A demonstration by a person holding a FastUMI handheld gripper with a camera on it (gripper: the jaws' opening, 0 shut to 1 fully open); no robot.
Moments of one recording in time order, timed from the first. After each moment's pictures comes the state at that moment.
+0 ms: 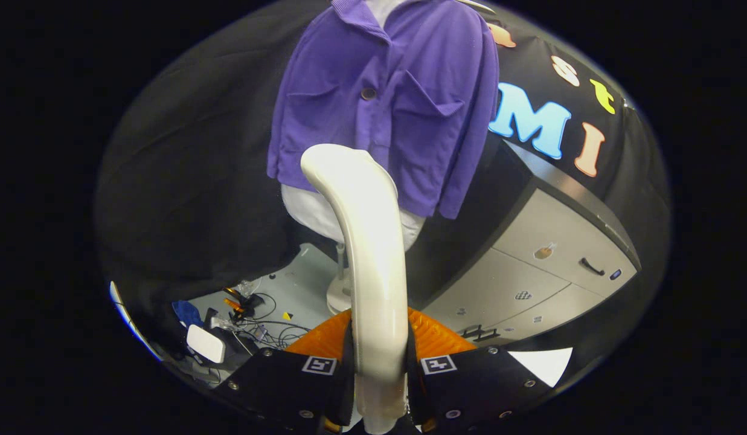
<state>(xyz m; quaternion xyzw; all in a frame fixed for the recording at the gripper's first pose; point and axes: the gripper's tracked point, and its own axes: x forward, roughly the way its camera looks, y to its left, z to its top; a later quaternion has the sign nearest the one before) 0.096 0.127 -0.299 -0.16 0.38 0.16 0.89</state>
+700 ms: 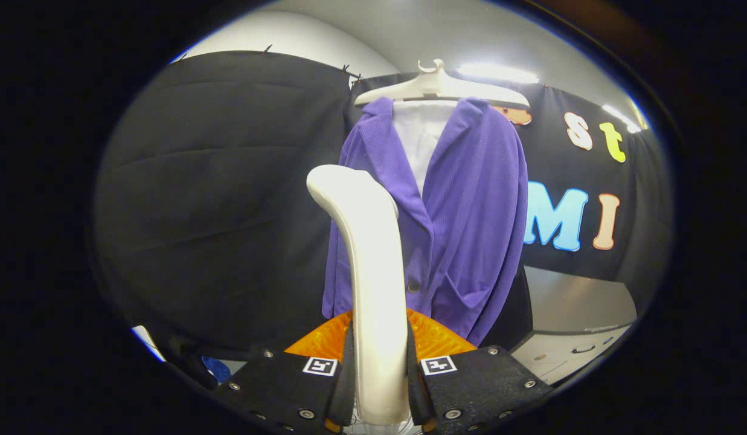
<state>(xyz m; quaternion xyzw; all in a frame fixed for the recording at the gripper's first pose) 0.178 0.246 -0.077 -0.09 0.17 0.23 0.95</state>
